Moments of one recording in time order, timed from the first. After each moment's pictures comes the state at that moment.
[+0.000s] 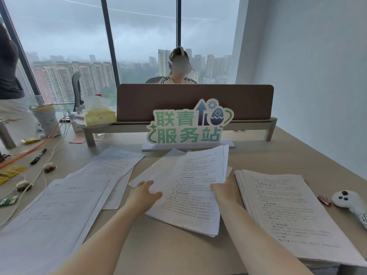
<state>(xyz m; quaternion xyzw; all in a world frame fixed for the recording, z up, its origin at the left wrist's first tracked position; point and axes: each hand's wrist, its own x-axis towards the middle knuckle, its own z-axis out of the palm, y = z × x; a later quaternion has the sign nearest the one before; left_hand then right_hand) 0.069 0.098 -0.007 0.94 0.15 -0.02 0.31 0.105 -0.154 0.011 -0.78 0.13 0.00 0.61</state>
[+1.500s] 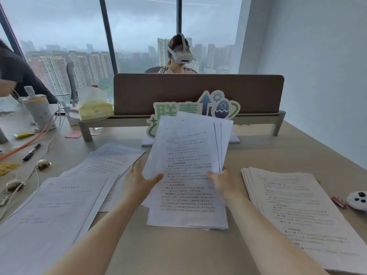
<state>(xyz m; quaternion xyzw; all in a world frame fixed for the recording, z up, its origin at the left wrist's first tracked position) 0.092 0.106 0.012 0.88 0.18 0.10 0.42 0.129 -0.140 0.027 -0.76 0.06 0.06 0.65</state>
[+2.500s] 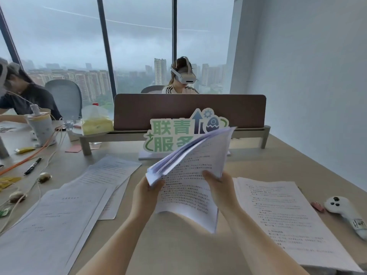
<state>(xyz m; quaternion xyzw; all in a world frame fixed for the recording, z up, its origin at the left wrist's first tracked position) 0.056 0.057 0.031 0.78 0.11 0.21 0.57 0.068 -0.151 0.072 -0.76 -0.03 -0.08 0.65</state>
